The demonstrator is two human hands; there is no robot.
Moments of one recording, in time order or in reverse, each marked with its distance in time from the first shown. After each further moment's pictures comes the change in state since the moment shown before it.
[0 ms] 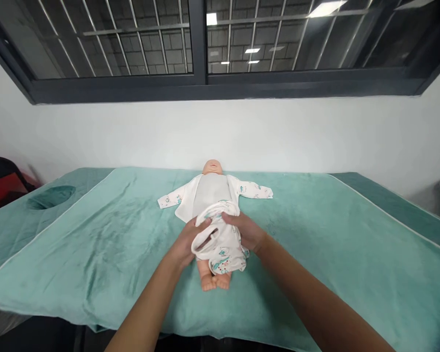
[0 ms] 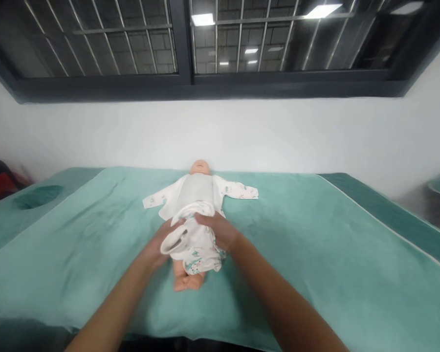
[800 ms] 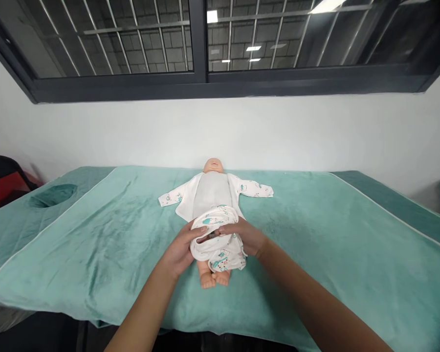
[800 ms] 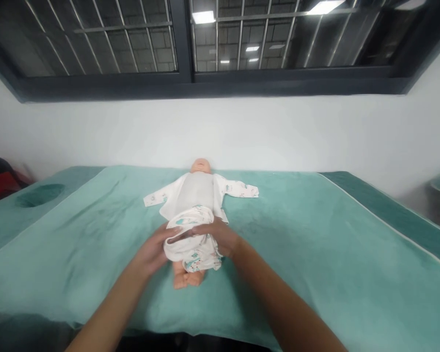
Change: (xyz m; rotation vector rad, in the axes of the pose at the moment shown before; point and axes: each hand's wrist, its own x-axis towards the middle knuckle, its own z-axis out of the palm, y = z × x) left_hand -0.018 0.002 -0.002 -0.083 -0.039 -0.048; right_hand -0.012 0.005 0.004 -0.030 -0.004 0.055
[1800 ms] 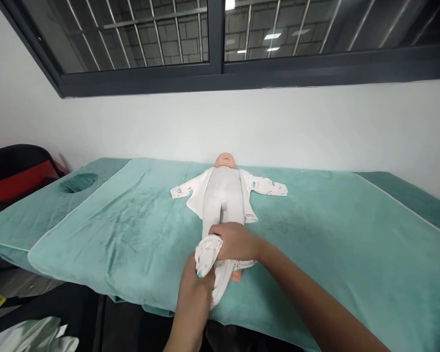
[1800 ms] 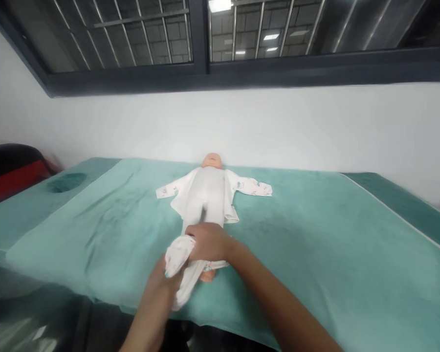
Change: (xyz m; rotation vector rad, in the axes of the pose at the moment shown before) left_hand -0.072 -0.058 0.019 0.439 0.683 0.019; right_hand 0.006 0.002 0.030 -1.393 -0.103 -0.080
